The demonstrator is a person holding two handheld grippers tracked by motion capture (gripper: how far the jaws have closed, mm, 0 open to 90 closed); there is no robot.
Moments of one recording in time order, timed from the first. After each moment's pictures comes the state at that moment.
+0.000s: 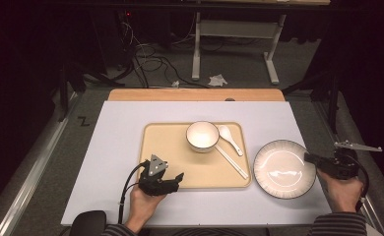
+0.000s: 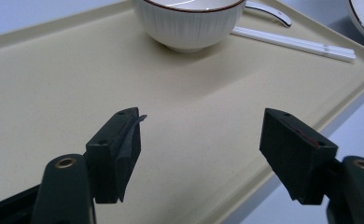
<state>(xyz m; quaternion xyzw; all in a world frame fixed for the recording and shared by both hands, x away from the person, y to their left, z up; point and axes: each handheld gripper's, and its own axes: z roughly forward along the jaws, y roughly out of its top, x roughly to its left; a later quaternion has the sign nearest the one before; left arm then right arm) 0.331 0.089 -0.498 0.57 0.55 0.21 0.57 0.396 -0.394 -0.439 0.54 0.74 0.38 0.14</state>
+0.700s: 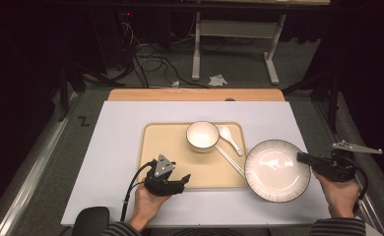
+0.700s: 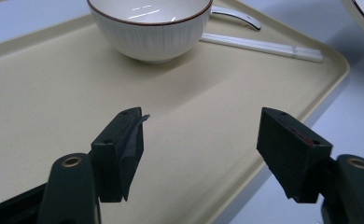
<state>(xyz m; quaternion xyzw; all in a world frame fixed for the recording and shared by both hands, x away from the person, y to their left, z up) 0.334 0.080 -0.490 0.56 0.55 0.16 0.60 0.374 -0.402 -0.429 0.55 0.71 0.41 0.14</state>
